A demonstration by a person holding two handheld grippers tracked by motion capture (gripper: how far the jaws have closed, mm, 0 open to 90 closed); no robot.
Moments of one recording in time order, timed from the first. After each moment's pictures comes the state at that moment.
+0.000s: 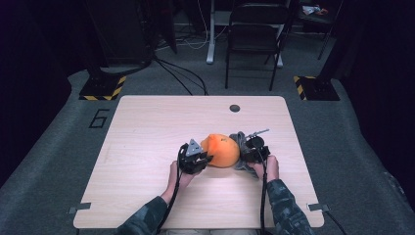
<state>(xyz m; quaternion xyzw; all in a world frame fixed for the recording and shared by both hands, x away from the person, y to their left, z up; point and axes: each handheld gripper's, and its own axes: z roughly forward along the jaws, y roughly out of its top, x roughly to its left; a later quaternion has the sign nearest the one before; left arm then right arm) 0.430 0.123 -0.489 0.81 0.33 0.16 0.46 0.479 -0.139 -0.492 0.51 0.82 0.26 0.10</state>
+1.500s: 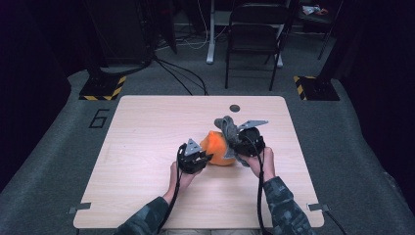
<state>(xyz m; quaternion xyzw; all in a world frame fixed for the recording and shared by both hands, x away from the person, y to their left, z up) 0.426 0.120 -0.488 0.79 0.35 0.16 0.48 0.443 -0.102 -0.399 0.41 0.81 0.38 0.16</state>
